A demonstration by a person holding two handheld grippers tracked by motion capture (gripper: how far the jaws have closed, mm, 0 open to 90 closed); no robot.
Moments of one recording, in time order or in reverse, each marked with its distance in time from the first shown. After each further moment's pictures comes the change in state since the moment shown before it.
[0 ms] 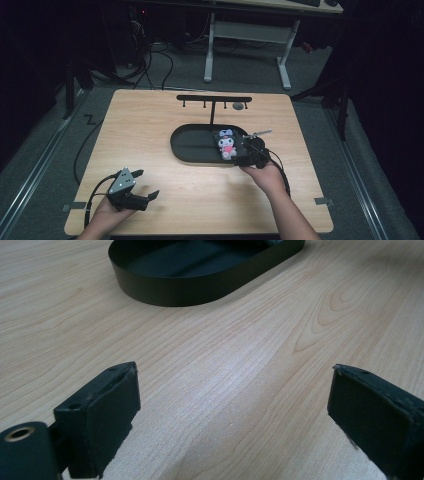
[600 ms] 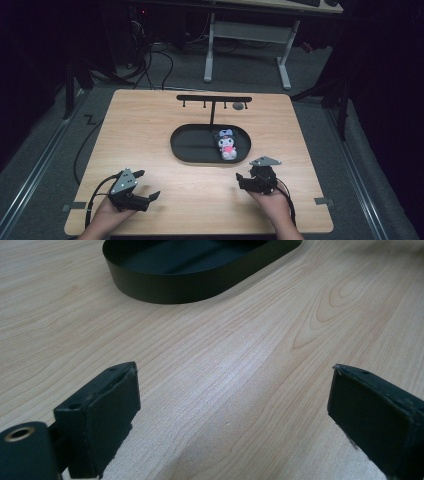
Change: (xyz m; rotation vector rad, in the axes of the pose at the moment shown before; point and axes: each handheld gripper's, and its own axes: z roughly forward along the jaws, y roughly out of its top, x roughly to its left) left arm -0.002 0.000 0.003 0.012 -0.004 0.008; right arm 0.009 -0.077 -0.008 -0.185 -0.053 -0.087
